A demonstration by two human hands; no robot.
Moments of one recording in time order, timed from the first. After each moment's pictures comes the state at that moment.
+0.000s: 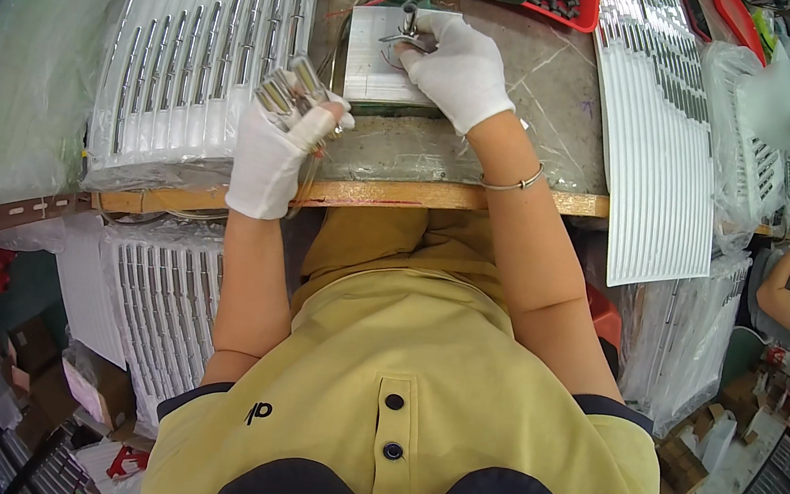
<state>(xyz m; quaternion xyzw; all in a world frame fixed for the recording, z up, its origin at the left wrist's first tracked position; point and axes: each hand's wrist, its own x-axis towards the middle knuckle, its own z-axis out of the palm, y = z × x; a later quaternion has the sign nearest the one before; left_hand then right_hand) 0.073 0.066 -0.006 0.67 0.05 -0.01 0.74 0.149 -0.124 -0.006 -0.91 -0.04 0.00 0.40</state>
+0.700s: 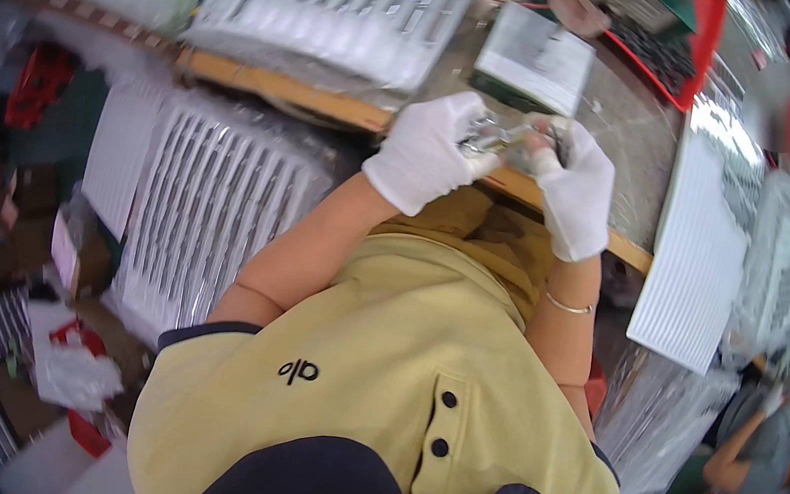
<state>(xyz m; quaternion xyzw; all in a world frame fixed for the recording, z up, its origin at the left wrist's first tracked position) 0.012 0.030 -0.009 0.88 -0.03 0.08 0.47 0.041 -0.136 0.010 -0.81 -0.08 0.03 0.59</state>
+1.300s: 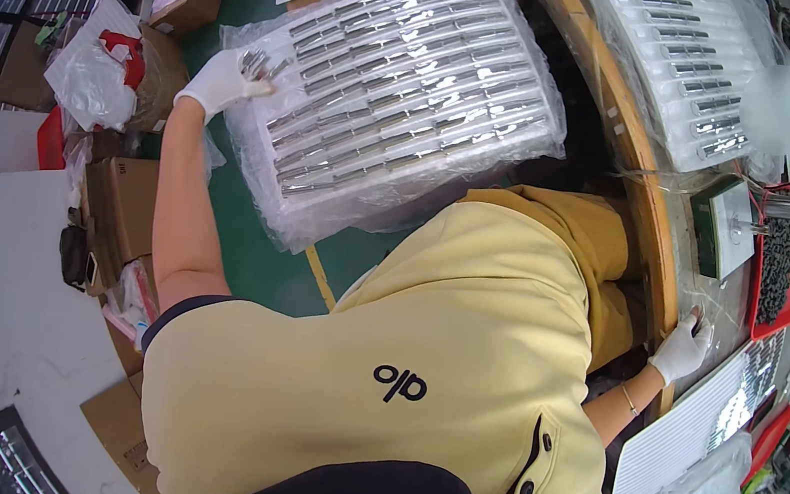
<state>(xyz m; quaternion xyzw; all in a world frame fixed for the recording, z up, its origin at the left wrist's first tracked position) -0.413 0.326 0.004 0.83 0.48 -0.04 0.27 0.047 -0.212 -0.071 -0.97 -0.05 -0.13 0.19</state>
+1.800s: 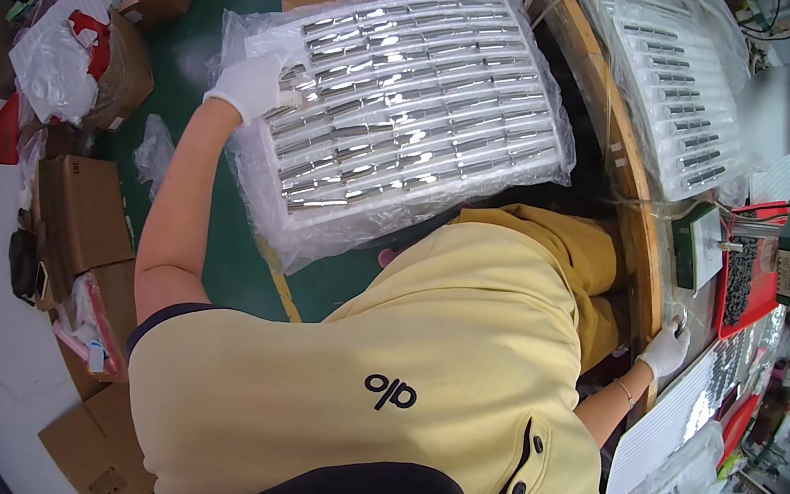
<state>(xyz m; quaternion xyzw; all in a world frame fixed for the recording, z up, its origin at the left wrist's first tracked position) -0.411 0.323 -0.027 0.90 0.41 -0.08 0.14 0.037 -0.197 -0.064 -0.98 0.02 -0.14 0.15</state>
